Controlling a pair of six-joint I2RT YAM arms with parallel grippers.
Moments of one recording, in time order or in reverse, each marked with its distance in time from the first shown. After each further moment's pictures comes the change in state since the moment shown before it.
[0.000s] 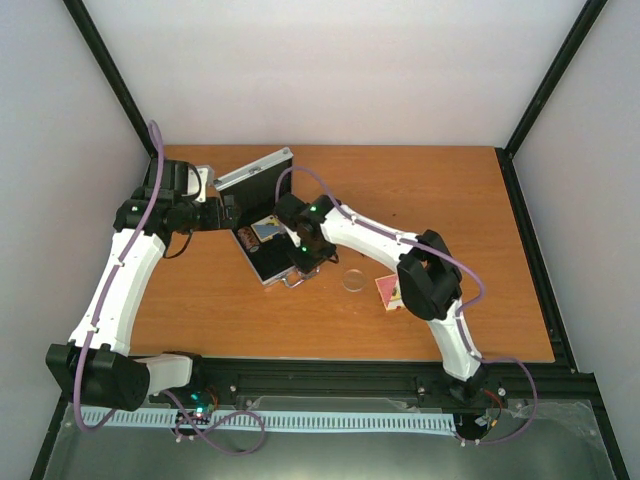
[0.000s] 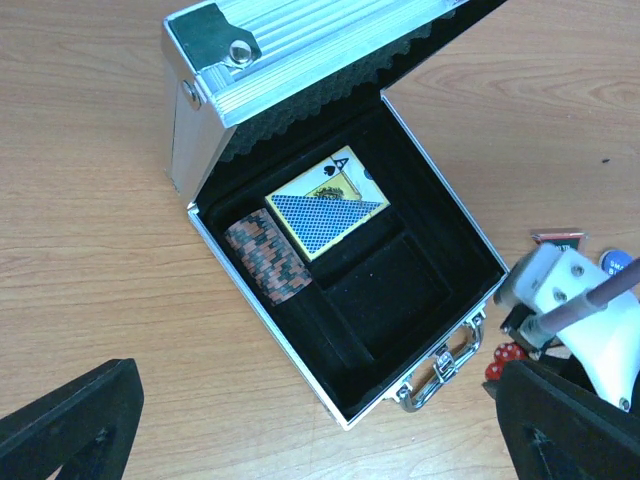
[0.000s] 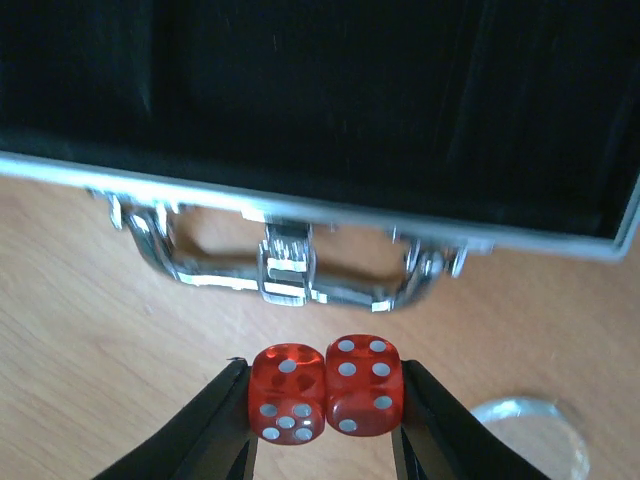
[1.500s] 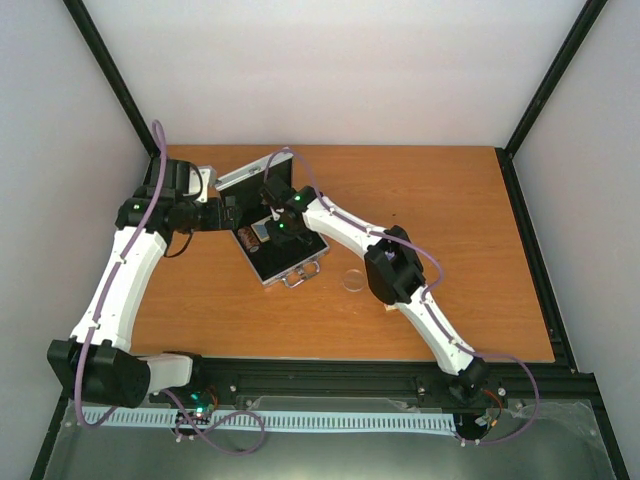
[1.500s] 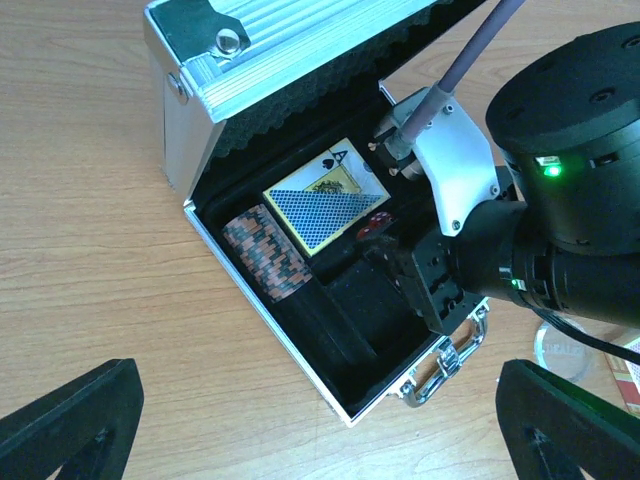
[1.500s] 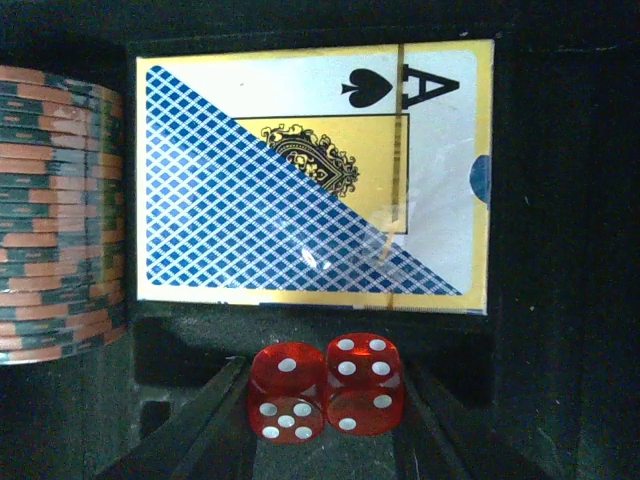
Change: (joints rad) left arm 0.000 0.013 0.000 -0.002 0.008 0.025; right arm -0.050 0.381 0.476 0.183 -0.003 0.099
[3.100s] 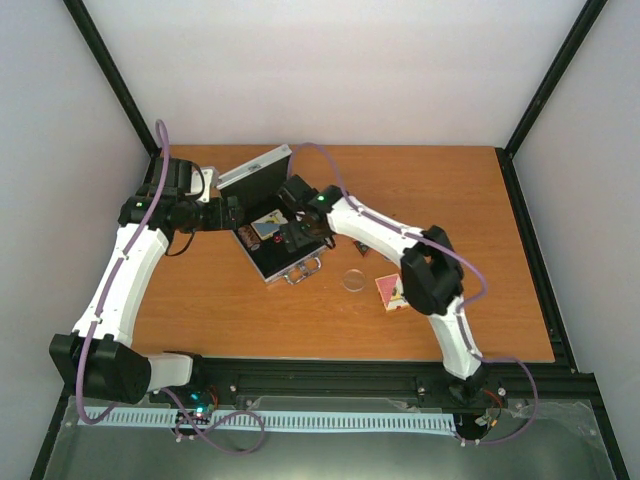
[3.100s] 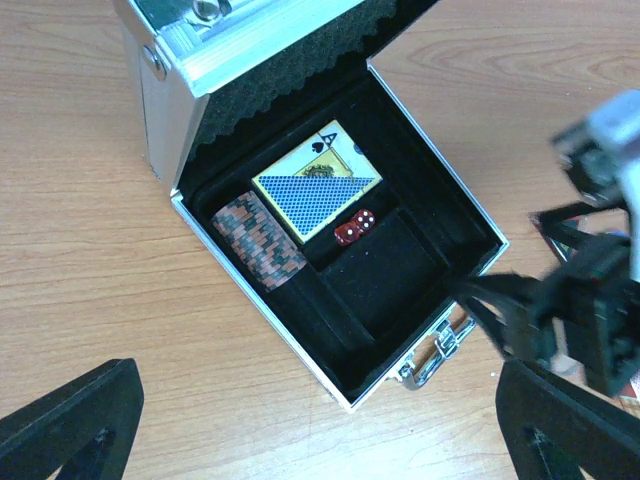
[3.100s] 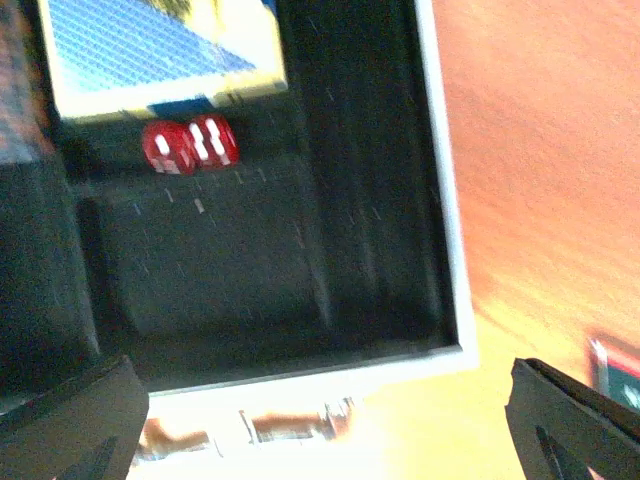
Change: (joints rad) left arm 0.000 0.022 0.000 0.000 0.021 0.000; right arm -0.005 -0.303 -0.334 -0.002 0.146 0.066
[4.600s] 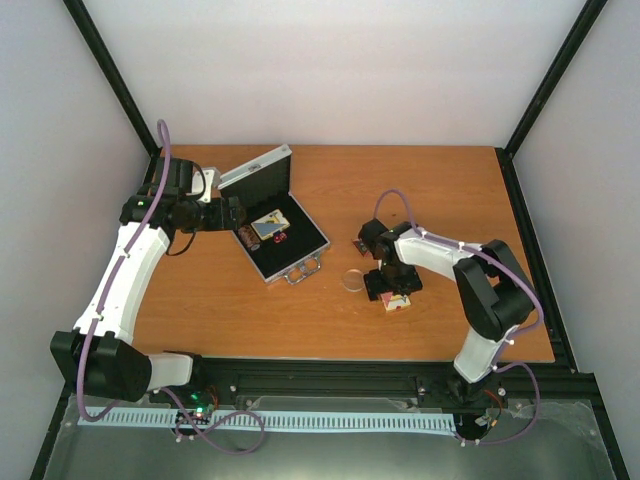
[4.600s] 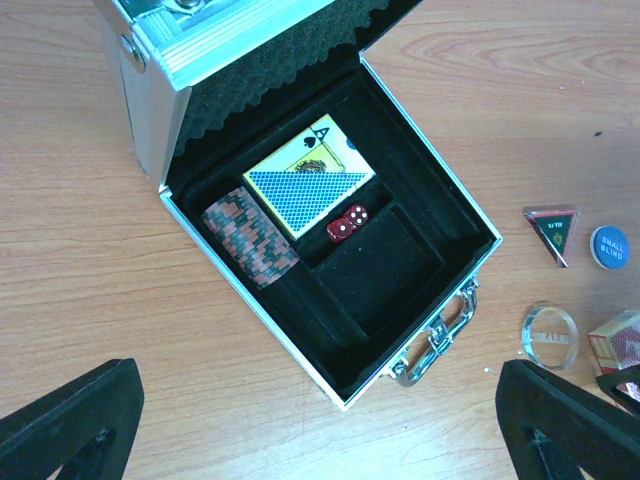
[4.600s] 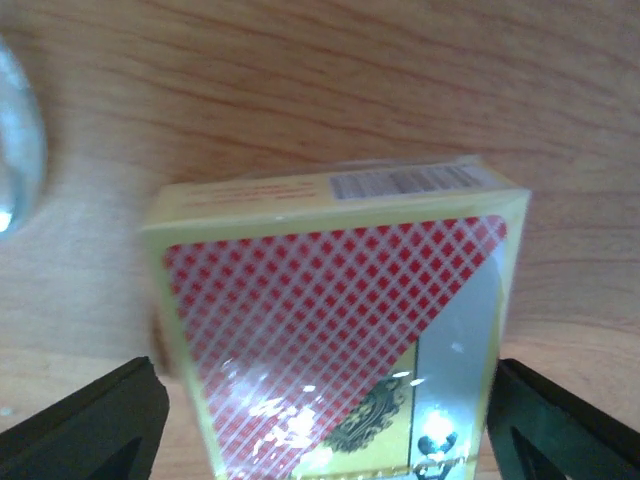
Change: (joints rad) left arm 0.000 0.011 -0.001 0.000 0.019 0.000; right arm -0.233 -0.469 -0.884 -0.030 -0.051 0.046
